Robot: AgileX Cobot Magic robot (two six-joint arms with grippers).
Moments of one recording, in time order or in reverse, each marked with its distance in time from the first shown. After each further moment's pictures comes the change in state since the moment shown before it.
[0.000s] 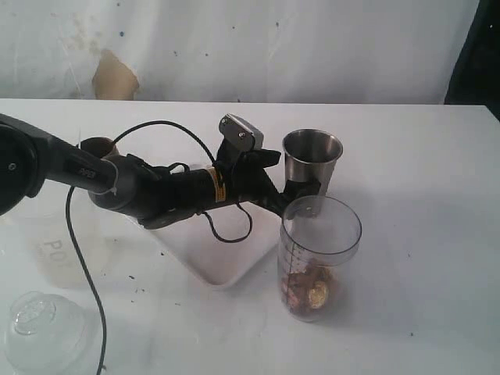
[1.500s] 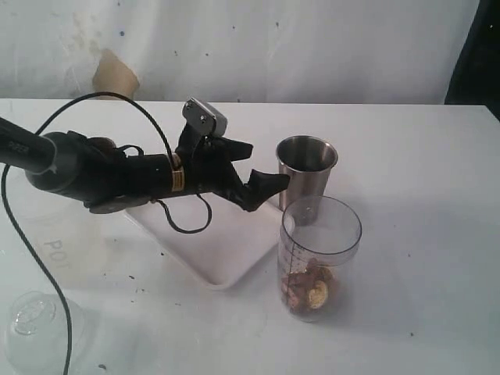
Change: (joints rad) left arm 0.101 -0.167 0.169 0.192 -0.022 -0.115; right arm 0.000 0.000 0.000 0.000 0.000 0.000
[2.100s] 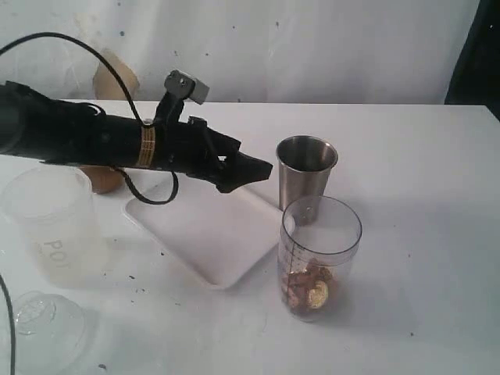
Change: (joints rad) left arm 0.078 -0.174 0.000 0.473 0.051 -0.522; right arm 0.000 0.000 0.000 0.002 0.000 0.000
